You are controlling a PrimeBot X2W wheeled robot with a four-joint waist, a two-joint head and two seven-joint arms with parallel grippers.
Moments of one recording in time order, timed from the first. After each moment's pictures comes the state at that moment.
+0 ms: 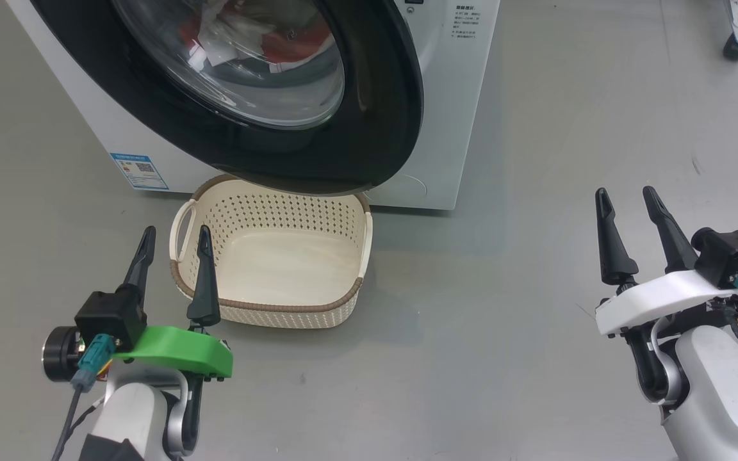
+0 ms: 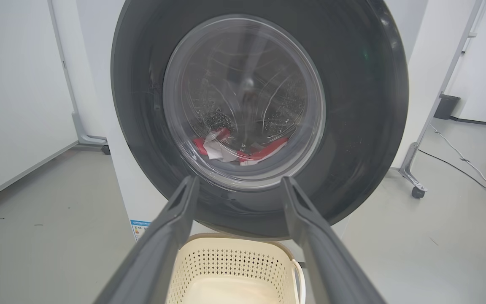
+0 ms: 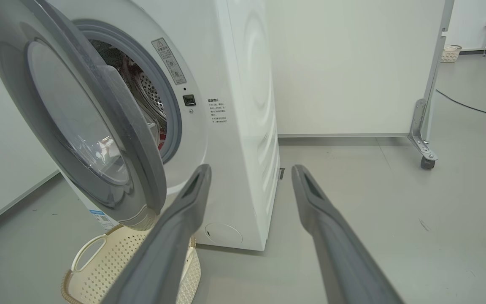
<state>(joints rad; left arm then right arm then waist) -0.24 0.03 -0.18 0.27 -0.33 0.06 -0.25 -0.29 -0.25 0.29 0.32 0.57 0.05 -0.24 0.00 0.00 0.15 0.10</state>
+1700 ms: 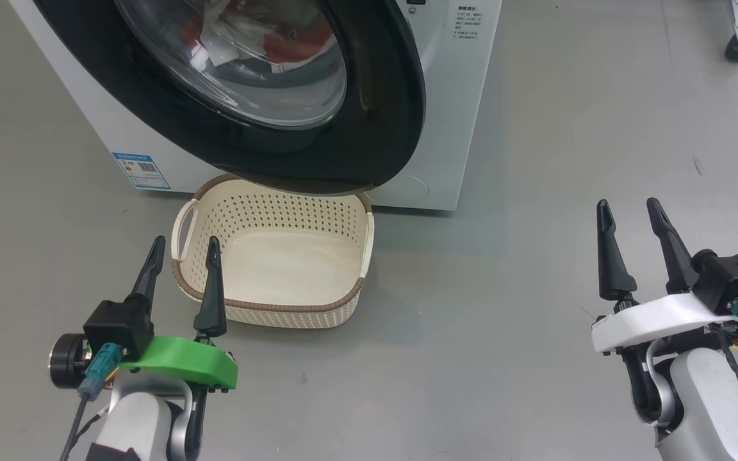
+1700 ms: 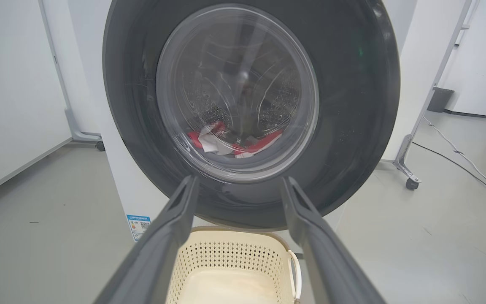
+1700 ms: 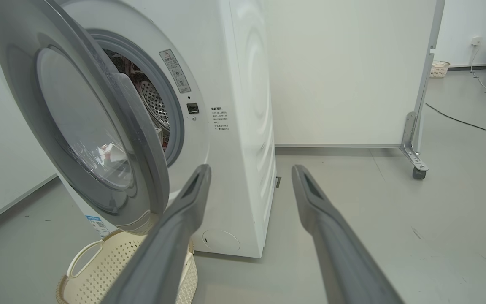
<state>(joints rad) -0.22 0.03 -0.19 0.27 -0.32 0.04 -0.25 -0.20 -0.20 0.24 0.20 0.48 0.03 -0.25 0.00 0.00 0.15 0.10</state>
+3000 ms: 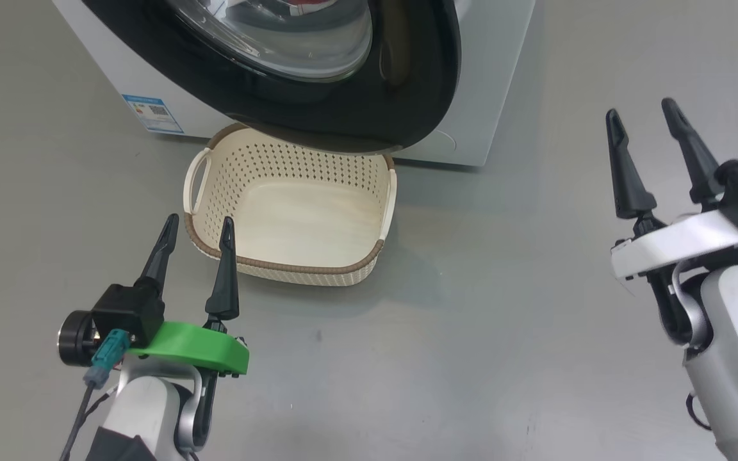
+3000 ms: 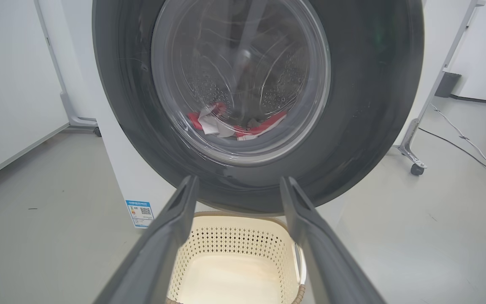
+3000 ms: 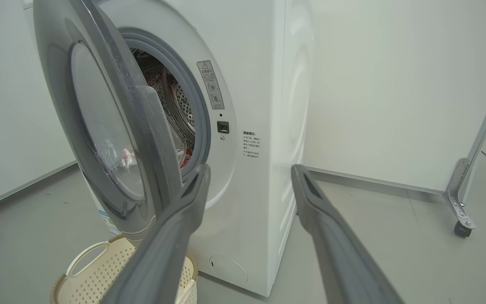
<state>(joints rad) -0.25 0.03 -0.23 0.23 -0.33 0.04 -0.25 -0.37 -0.27 0.26 0.17 0.42 0.09 -0.20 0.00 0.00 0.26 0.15</state>
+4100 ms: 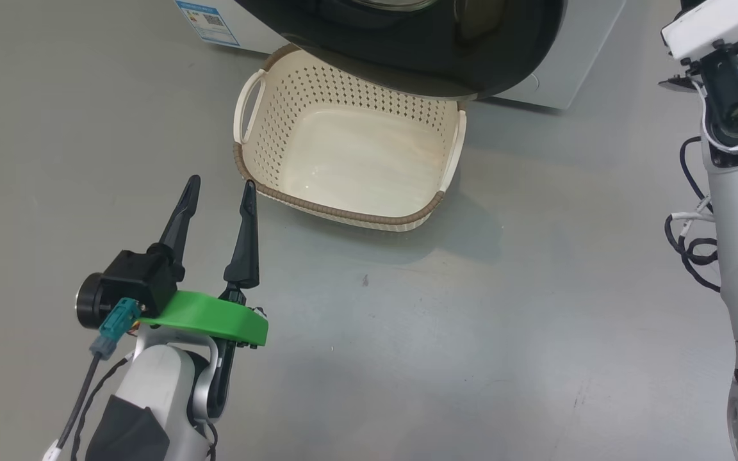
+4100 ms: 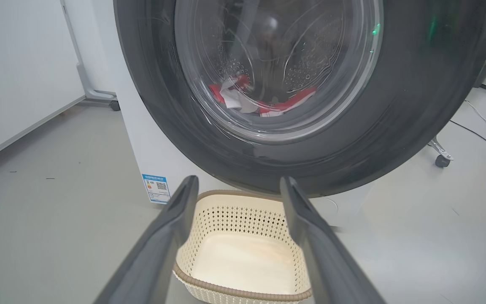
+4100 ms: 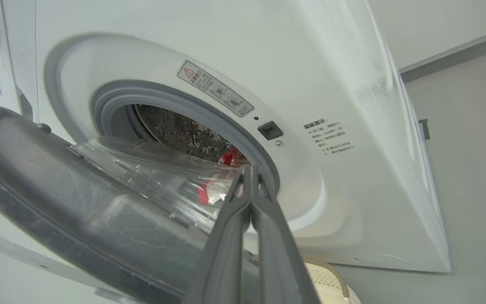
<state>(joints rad) -0.34 0.03 -0.29 0.22 -0.40 0.04 -0.25 -0.87 -0.18 0.13 0.40 0.89 0.12 0.17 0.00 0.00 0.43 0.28</state>
